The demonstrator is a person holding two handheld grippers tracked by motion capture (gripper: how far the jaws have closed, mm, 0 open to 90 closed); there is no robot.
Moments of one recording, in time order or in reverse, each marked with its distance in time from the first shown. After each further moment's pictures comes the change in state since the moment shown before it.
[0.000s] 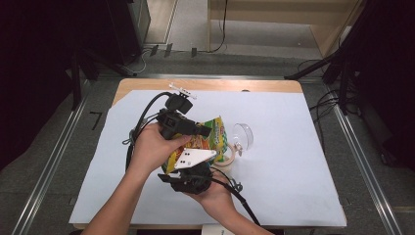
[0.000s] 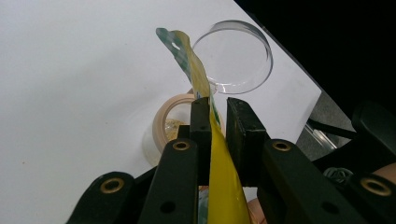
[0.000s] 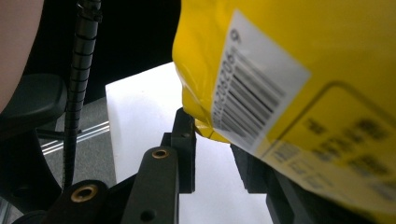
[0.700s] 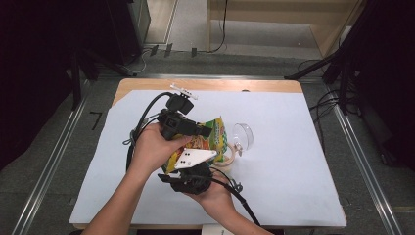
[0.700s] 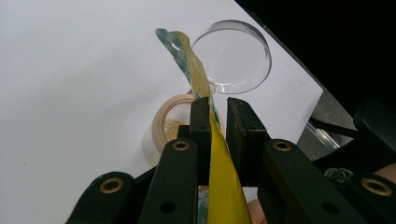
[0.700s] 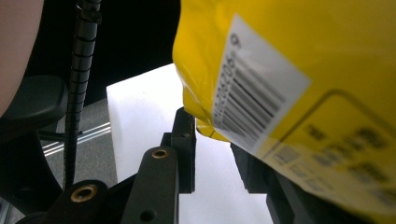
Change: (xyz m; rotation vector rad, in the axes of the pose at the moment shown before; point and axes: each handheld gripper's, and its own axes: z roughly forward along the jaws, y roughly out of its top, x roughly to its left) left arm -0.003 0.000 0.001 0.004 0.006 0.009; right arm 0.000 0.000 0.000 -0.005 -0.001 0.005
